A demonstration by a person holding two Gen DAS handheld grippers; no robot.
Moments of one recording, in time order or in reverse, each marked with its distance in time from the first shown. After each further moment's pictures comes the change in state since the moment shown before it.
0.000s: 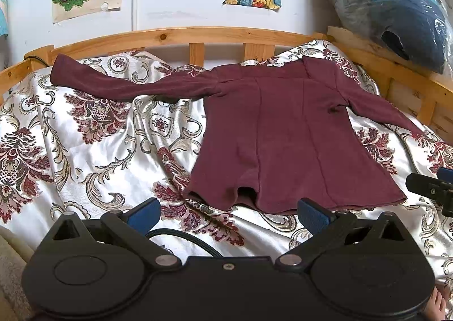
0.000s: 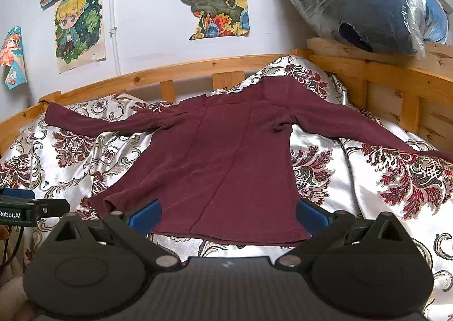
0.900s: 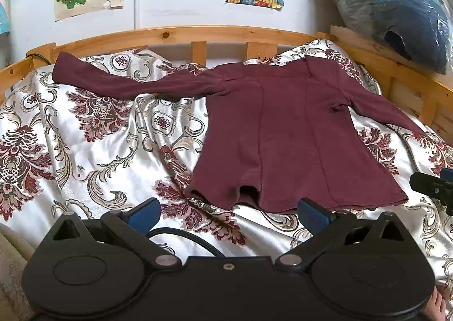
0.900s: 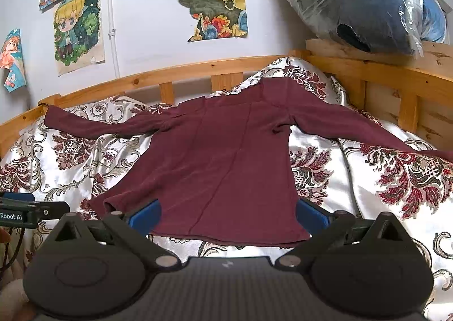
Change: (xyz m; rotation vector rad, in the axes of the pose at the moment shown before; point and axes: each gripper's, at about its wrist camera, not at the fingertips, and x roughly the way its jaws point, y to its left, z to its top) left arm 0.001 0.000 0.001 -0.007 0.009 0.008; right arm -0.002 -0.001 -0.001 0.012 -0.010 -0.002
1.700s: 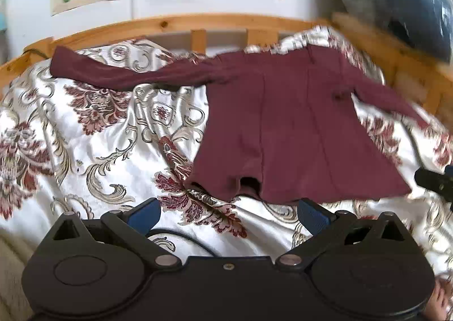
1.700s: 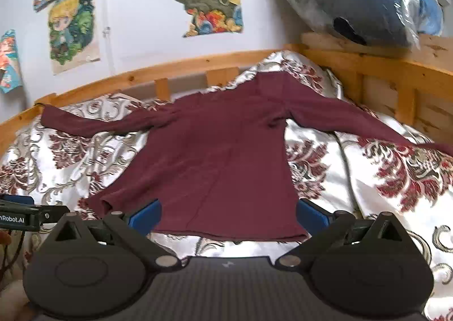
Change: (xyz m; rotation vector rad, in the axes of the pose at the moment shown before) left arm 0.011 -0.006 0.008 0.041 0.079 0.012; right arm 0.002 -0.002 -0.001 0.024 0.027 -0.029
